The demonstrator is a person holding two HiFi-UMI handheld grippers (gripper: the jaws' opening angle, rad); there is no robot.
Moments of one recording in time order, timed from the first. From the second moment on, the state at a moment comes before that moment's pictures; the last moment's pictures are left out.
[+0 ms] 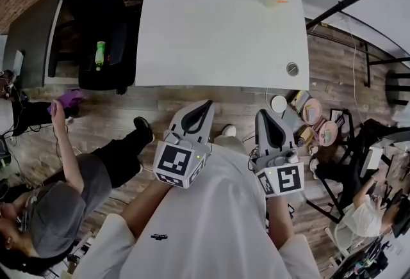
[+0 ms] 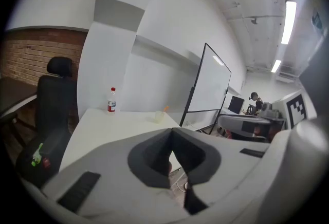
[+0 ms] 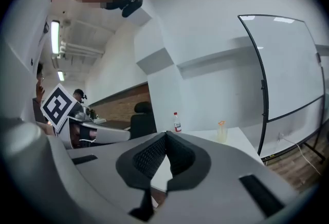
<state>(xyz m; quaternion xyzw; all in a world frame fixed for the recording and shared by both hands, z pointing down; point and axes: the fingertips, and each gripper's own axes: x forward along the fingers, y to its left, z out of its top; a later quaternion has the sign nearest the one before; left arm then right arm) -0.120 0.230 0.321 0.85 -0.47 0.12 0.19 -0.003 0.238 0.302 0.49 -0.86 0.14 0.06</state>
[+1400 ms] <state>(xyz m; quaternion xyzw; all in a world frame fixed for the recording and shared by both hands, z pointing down) -0.013 0.202 0.349 0.86 -0.44 0.15 0.20 0.116 0.219 0.339 0.54 -0.82 0.20 0.04</state>
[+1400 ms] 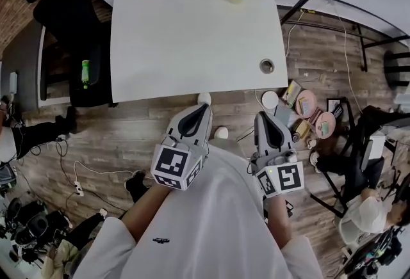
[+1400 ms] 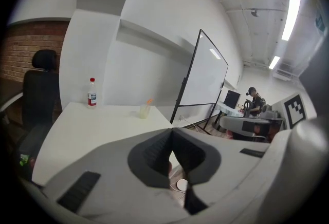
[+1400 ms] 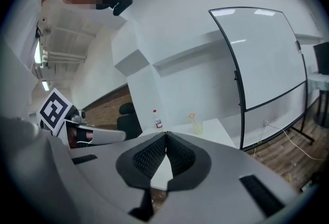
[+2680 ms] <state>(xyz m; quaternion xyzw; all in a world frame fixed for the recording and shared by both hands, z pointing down) 0.025 0.029 0.338 0.86 -0.44 0.13 0.22 0.138 0.028 0.326 0.51 -0.84 0.16 0.06</state>
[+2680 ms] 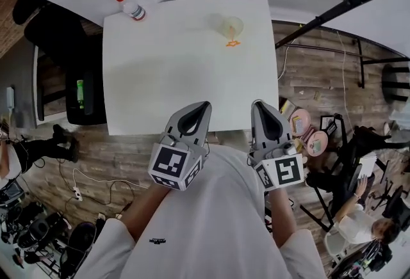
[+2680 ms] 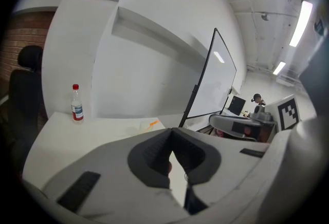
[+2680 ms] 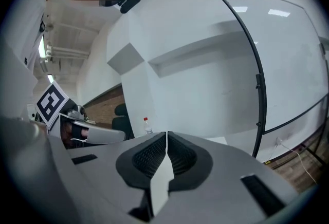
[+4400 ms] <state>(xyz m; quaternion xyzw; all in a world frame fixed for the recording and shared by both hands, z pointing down) 0.016 -0.043 0.423 0.81 -0.50 0.17 0.27 0.100 -0.113 0.419 0.41 -0.89 0.18 0.10</state>
